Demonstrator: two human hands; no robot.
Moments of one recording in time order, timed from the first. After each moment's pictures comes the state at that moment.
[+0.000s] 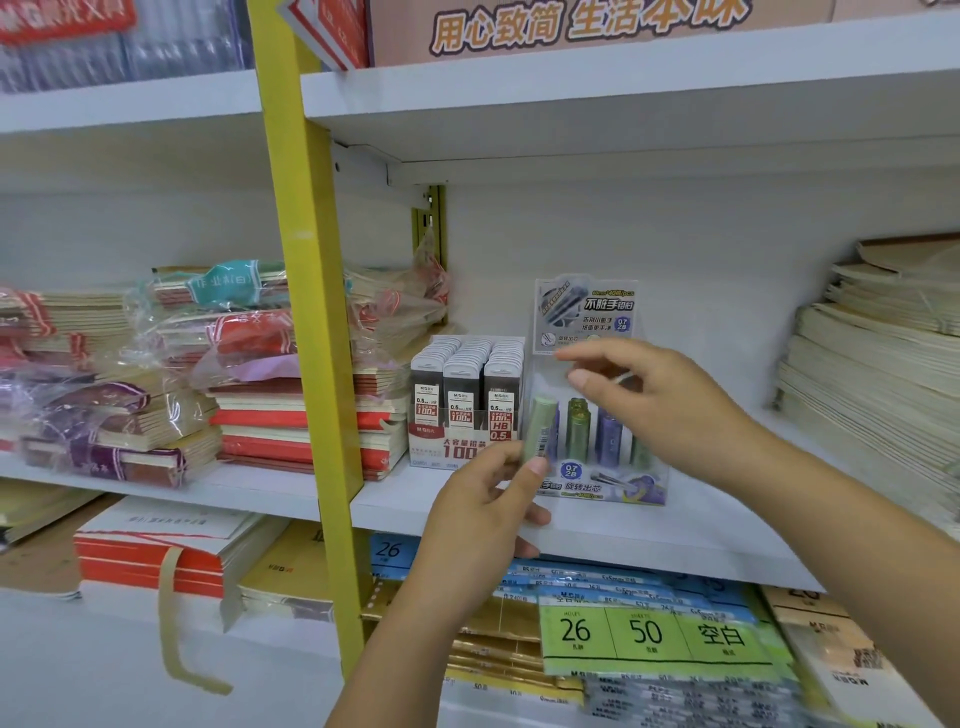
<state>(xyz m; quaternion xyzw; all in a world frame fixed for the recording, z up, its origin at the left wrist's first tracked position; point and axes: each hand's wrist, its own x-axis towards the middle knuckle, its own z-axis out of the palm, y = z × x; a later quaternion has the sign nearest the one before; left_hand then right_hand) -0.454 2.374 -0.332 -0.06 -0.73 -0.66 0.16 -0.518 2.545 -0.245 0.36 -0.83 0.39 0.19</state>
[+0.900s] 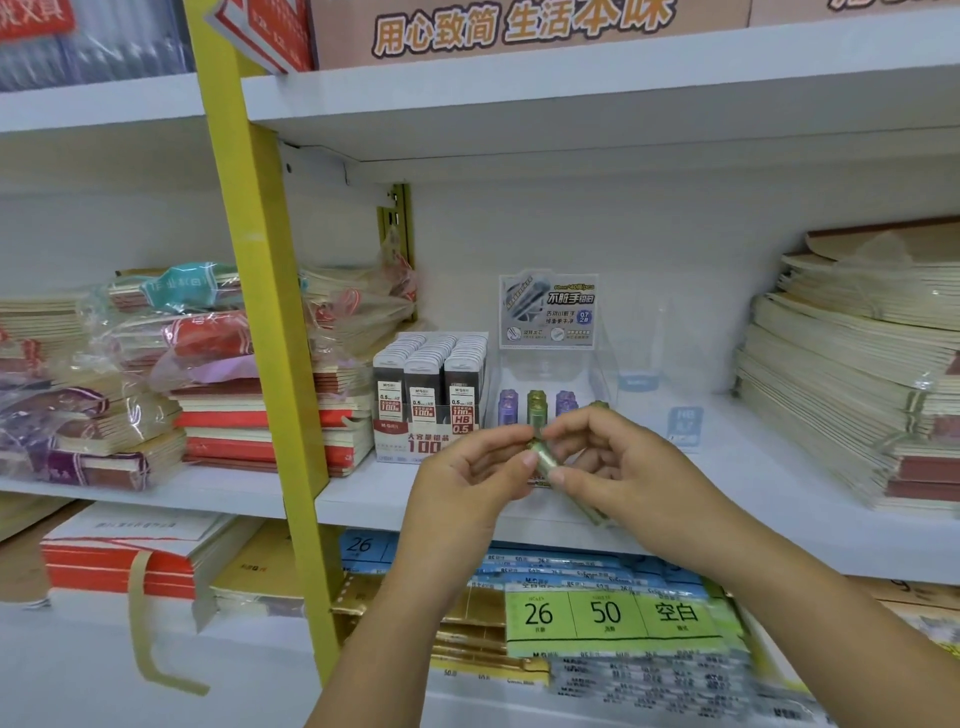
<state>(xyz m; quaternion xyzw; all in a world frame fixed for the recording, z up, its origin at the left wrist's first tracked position) -0.455 2.397 -0.325 -0.11 -0.66 -0.72 0.19 -0.482 2.567 -0.293 0.33 -0.80 0.50 0.07</state>
